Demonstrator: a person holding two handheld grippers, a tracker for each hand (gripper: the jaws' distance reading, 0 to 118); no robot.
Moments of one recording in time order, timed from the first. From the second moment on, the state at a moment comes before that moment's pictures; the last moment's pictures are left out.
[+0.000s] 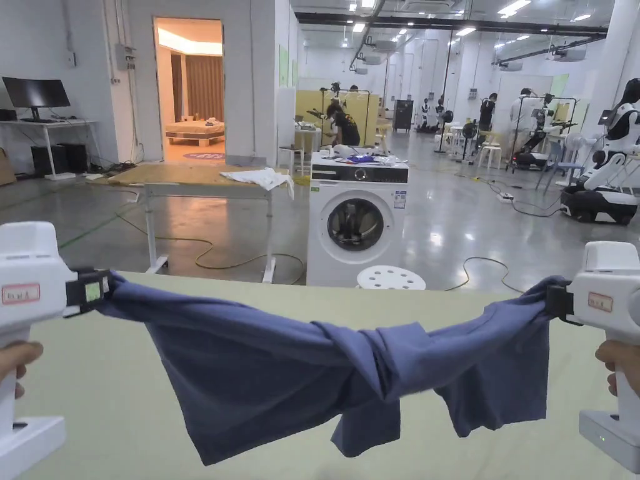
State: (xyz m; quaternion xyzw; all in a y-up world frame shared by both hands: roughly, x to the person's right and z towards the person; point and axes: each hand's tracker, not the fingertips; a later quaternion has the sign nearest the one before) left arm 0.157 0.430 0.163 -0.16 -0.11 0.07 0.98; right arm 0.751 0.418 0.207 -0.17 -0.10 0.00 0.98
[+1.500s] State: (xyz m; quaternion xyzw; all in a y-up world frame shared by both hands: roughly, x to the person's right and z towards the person) left arm 0.143 0.121 0.212 -0.34 -0.04 0.07 0.94; right arm 0.729 0.148 0.257 -0.28 -0.13 0.01 0.95
